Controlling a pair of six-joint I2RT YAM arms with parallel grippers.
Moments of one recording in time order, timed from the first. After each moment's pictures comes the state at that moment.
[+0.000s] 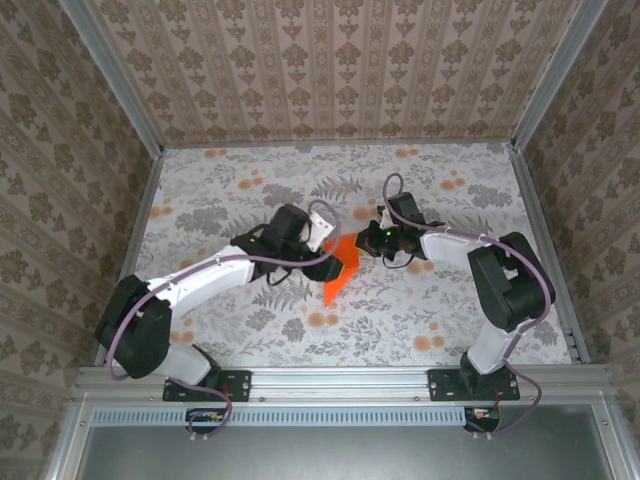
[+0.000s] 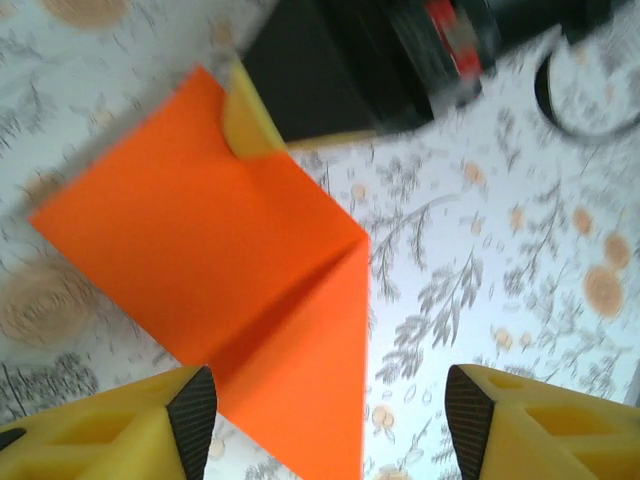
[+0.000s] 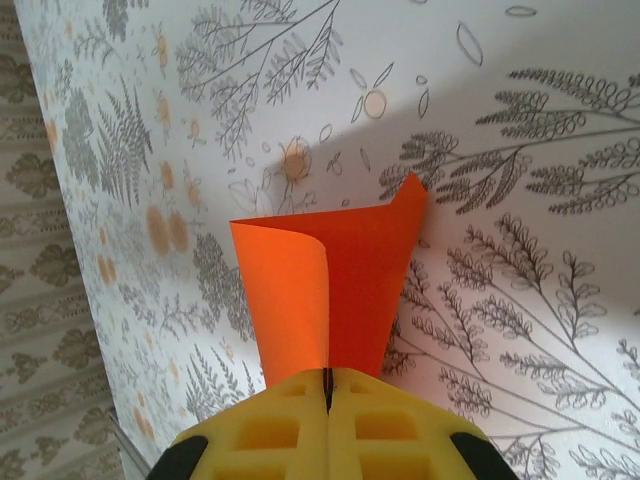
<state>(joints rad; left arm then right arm) -0.79 1.45 0.94 -0.35 0.34 -0.10 0.37 1.75 0.94 -0.07 -0.49 0.87</state>
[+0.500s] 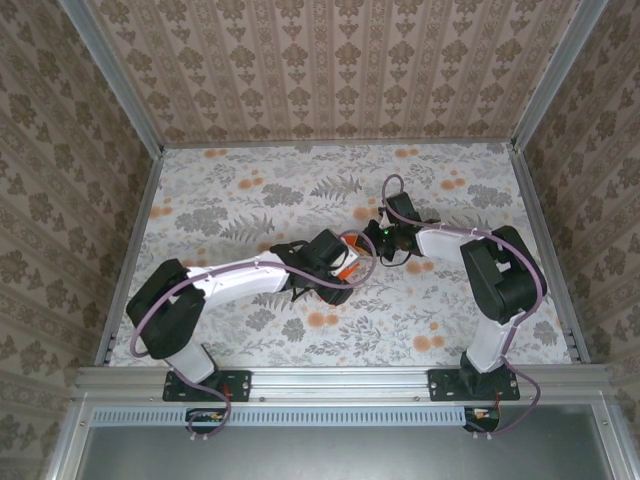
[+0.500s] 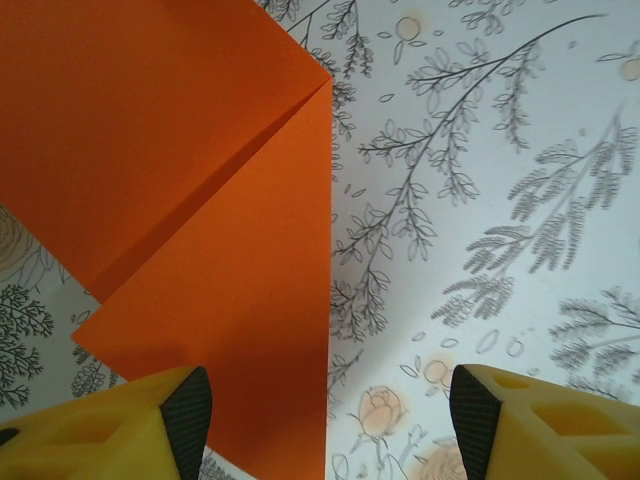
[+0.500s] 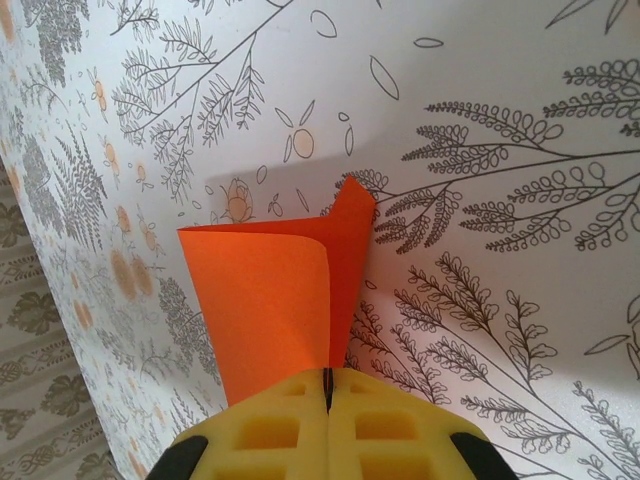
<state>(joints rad) -0.98 1.63 1.02 -0.48 0.01 -0.08 0.38 1.80 0.97 -0.09 -0.45 0.93</state>
